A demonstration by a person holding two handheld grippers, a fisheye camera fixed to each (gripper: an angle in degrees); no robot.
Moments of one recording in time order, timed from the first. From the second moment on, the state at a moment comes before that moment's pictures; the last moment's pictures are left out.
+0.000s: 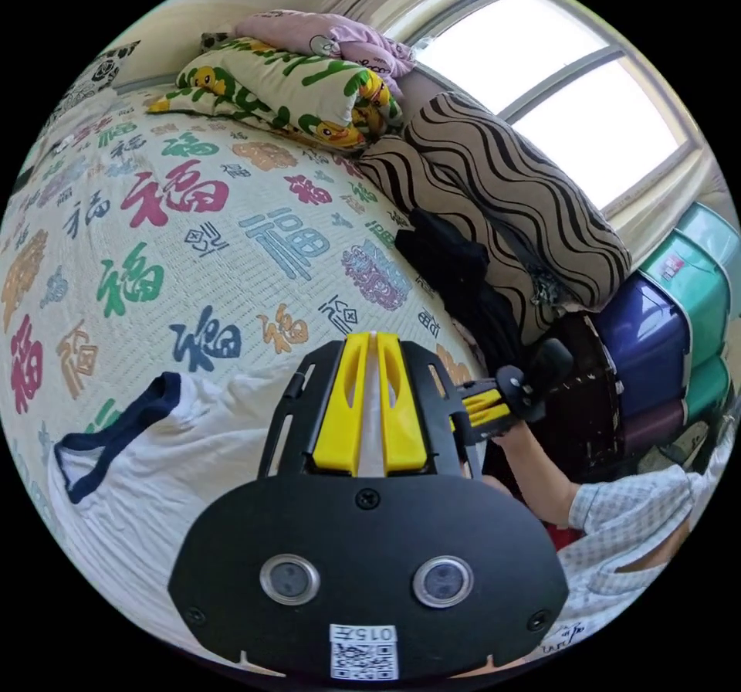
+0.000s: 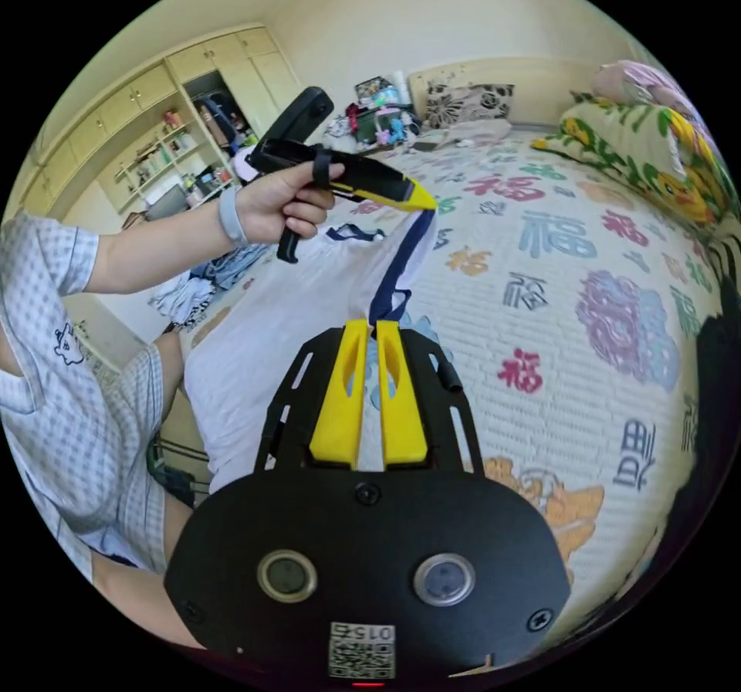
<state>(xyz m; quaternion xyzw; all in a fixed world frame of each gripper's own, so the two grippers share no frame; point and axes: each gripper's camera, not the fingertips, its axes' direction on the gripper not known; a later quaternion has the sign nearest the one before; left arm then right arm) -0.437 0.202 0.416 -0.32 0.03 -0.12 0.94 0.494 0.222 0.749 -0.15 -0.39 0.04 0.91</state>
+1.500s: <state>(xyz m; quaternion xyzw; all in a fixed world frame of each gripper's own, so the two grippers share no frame) -0.621 0.233 0.232 -0.44 -0.23 -0.08 0.86 0.251 -0.013 1.022 -0.38 -0.38 -0.05 0.84</state>
